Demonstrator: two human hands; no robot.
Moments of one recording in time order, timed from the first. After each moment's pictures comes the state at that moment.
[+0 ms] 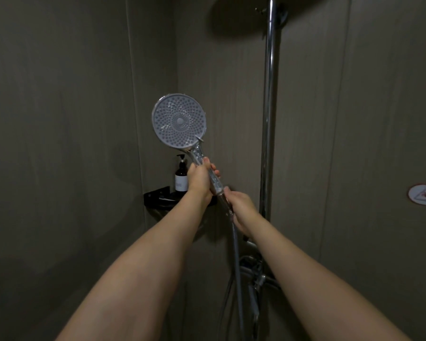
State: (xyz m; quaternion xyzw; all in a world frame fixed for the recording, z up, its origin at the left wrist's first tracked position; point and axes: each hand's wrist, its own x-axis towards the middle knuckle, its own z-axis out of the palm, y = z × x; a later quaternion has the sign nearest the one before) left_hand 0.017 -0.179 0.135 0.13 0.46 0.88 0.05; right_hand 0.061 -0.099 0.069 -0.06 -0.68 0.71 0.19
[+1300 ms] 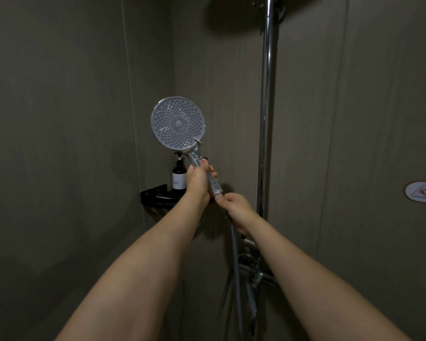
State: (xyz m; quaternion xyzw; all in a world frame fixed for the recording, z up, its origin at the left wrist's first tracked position) left_hand 0.011 -0.175 0.124 0.13 0.47 0.87 0.05; right_hand 0.061 -0.092 0.059 -0.03 -0.73 0.66 0.16
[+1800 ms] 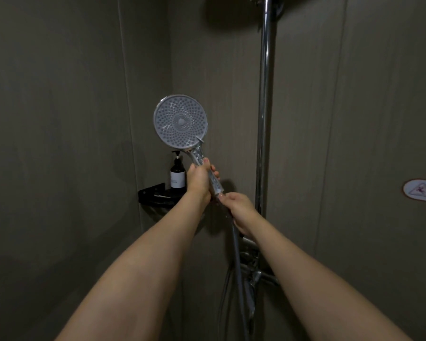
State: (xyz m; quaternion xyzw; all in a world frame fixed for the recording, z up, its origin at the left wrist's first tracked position) left_hand 0.017 -0.168 0.125 0.13 0.47 0.87 0.06; right_hand 0.059 -0.082 0.053 -0.04 -0.70 0.69 0.16
